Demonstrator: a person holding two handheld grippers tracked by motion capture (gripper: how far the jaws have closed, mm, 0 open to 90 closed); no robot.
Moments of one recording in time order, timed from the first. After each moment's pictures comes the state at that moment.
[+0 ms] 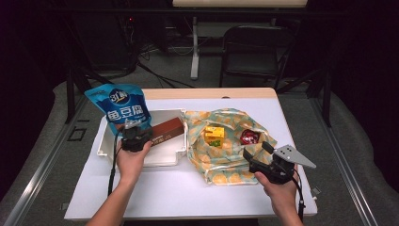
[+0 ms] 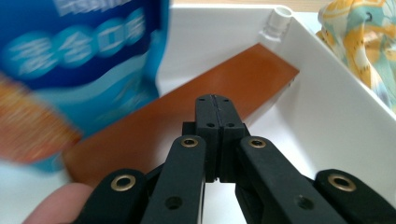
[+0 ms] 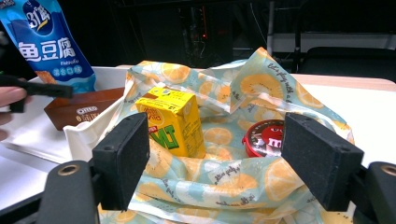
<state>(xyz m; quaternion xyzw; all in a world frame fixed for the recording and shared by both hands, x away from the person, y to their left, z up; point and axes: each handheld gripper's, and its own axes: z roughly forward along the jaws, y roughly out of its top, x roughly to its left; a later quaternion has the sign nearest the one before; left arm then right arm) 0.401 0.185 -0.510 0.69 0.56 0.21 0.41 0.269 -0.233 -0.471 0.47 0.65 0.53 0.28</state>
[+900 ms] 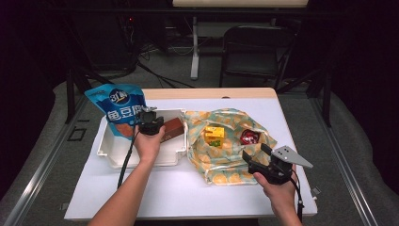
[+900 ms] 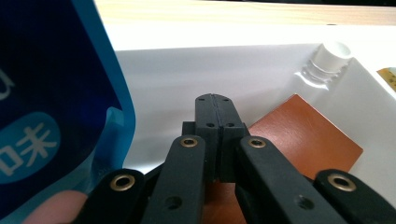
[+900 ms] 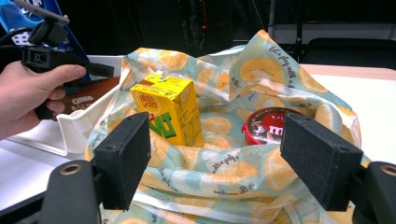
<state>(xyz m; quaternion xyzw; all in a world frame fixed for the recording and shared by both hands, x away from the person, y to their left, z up) 0.464 0.155 -0.525 0.68 0.58 0.22 0.38 0.272 -0.233 -0.480 0.48 0.66 0.52 0.27</state>
